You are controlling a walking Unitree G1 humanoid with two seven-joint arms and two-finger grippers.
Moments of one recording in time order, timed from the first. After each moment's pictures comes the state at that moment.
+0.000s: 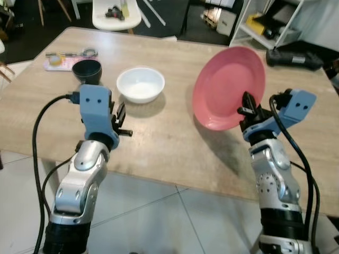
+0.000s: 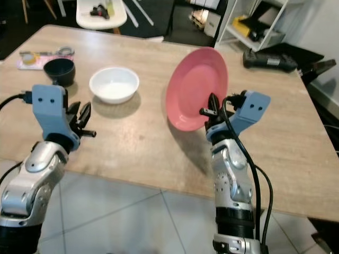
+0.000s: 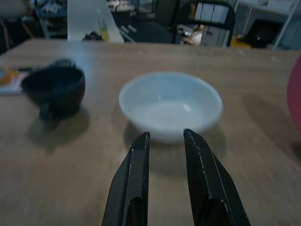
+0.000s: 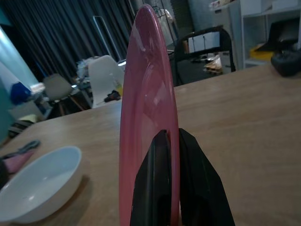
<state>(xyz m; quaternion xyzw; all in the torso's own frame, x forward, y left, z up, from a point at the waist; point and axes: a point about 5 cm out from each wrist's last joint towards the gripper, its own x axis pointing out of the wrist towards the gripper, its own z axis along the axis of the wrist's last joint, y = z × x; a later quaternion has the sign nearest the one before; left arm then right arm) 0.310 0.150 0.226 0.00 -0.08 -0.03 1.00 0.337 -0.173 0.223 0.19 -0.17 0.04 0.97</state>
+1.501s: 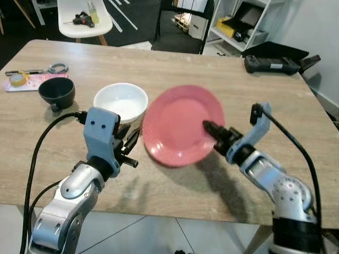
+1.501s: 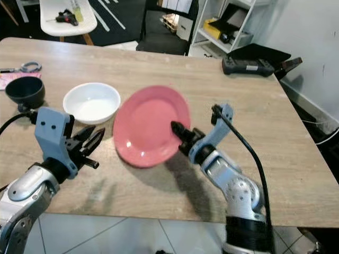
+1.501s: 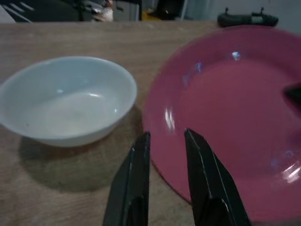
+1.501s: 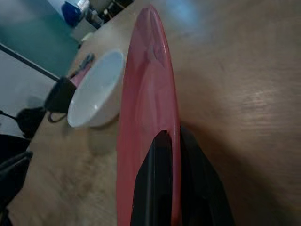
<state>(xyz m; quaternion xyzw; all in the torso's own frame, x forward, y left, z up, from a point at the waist) 0.262 0.137 0.206 0.01 -0.03 -0.19 0.98 0.308 -0.153 0.187 0.31 0.09 0.24 0.92</state>
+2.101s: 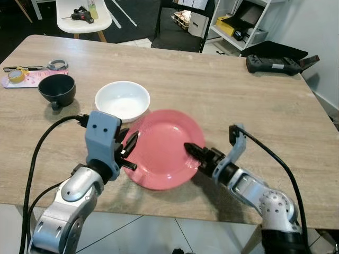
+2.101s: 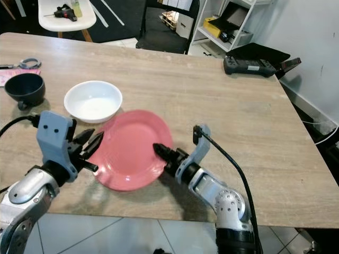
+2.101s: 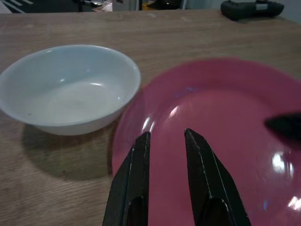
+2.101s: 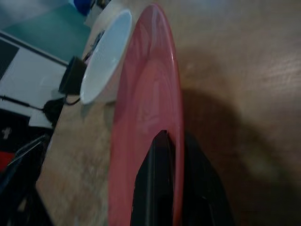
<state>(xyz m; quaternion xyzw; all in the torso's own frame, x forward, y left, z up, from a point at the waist) 0.261 0.133 0.202 0.03 -0.02 -0.19 0.98 0.307 -0.126 0.160 0.36 0.14 0.26 0.88</state>
